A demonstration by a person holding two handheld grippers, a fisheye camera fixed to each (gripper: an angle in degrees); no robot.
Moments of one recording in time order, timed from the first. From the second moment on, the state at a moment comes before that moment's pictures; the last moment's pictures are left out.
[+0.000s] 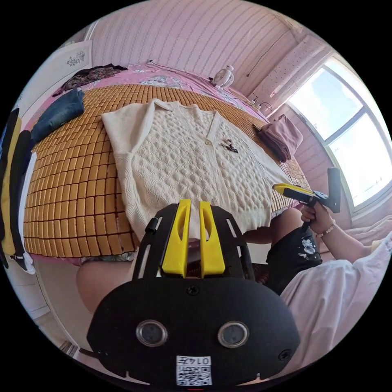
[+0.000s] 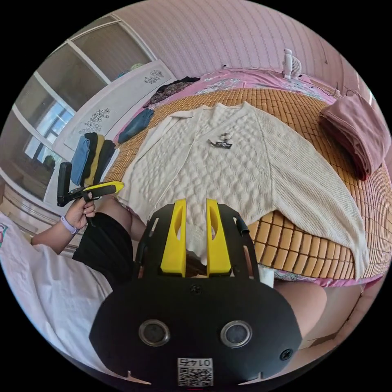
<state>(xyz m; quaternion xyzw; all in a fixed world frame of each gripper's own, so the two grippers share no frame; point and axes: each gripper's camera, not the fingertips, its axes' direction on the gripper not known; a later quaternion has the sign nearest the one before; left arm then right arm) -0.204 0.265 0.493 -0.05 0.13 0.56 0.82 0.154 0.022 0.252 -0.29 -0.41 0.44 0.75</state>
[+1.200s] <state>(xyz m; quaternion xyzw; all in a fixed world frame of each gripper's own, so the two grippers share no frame) -0.310 0.082 0.484 0.12 0.27 0.29 0.91 0.041 -0.495 0.490 -0.07 -0.59 0.11 0.80</state>
